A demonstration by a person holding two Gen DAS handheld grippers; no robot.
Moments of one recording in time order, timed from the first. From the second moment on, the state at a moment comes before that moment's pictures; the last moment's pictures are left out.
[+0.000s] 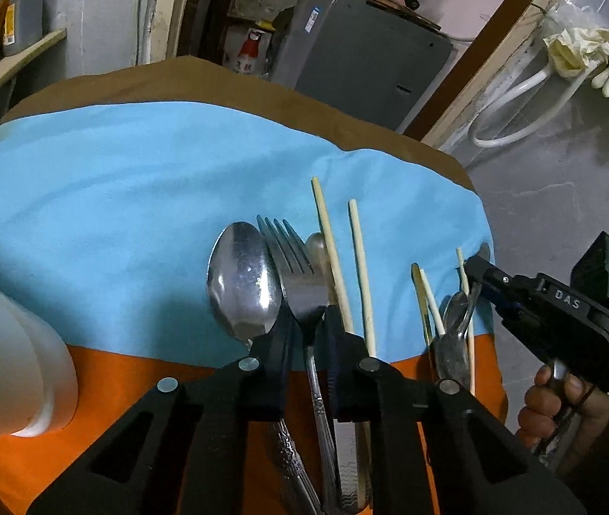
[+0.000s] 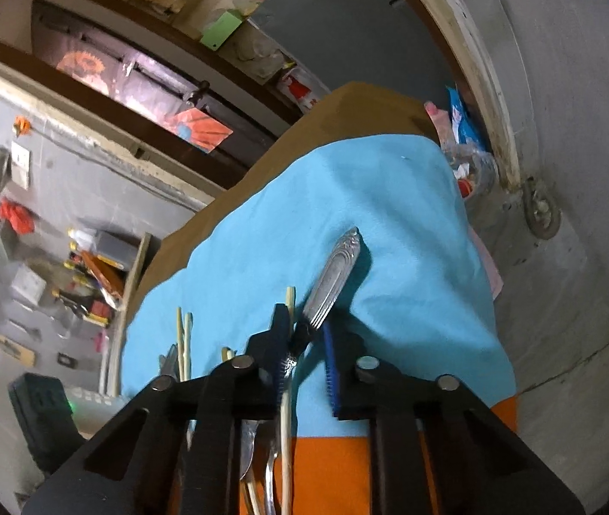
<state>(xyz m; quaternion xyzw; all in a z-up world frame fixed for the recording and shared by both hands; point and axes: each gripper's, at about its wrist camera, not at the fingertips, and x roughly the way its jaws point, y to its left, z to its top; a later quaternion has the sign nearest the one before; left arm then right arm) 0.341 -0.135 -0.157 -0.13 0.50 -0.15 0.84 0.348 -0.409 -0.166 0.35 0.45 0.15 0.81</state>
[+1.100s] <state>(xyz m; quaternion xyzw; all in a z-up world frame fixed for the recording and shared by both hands) 0.233 -0.107 -0.038 -0.10 0.26 -0.13 0.95 0.230 -0.316 -0.021 0.16 0.25 0.18 0.94</state>
